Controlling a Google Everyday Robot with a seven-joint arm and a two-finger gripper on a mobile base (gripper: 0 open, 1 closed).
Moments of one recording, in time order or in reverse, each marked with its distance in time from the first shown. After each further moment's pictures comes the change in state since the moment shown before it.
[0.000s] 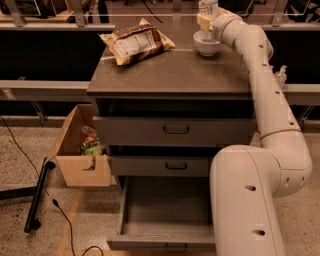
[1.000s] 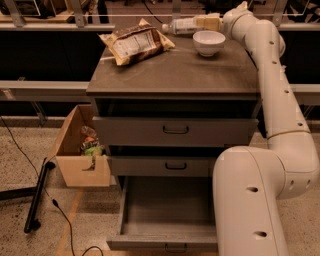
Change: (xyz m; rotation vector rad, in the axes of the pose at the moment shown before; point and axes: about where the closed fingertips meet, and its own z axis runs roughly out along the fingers) arm -0.018 -0.023 -0.018 0.025 -0.002 -0.021
